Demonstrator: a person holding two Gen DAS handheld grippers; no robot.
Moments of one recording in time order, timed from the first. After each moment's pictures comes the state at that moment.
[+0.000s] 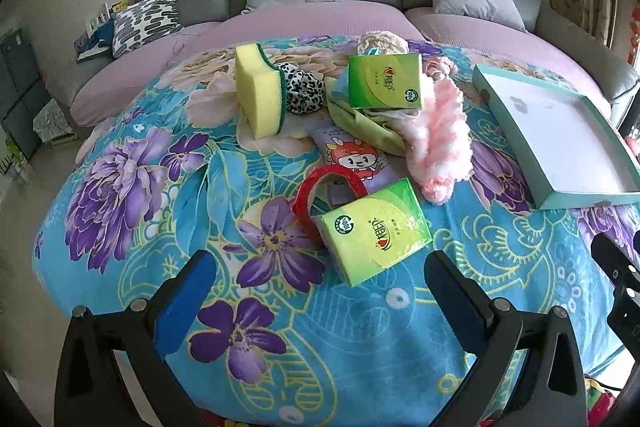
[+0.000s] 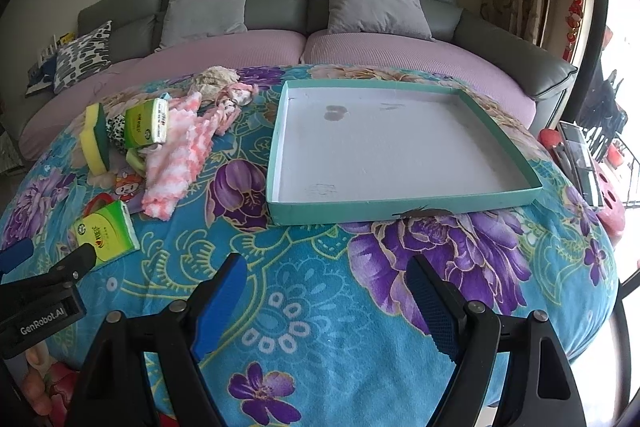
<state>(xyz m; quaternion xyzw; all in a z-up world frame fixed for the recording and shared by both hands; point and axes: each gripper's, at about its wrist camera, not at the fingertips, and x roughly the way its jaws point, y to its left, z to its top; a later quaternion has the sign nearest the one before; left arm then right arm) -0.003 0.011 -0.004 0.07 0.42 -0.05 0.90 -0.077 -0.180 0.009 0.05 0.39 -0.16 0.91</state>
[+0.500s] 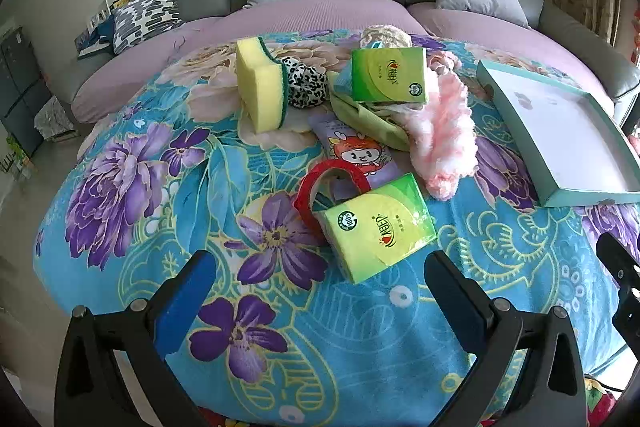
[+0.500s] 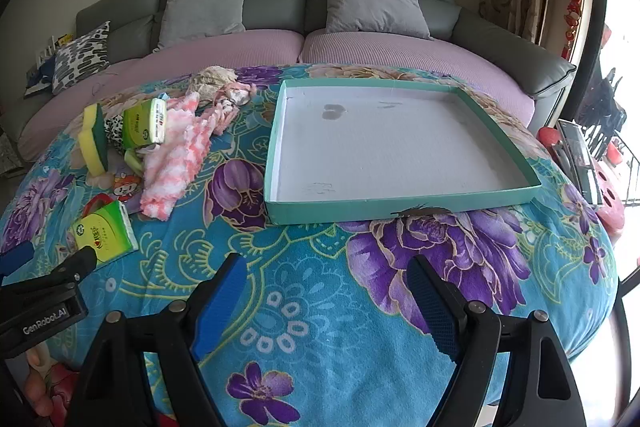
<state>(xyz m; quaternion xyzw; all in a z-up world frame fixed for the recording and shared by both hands) -0.002 0.013 -0.006 0.06 0.43 -0.04 0.90 -0.076 -0.181 0.010 0.05 0.39 -0.17 0.90</state>
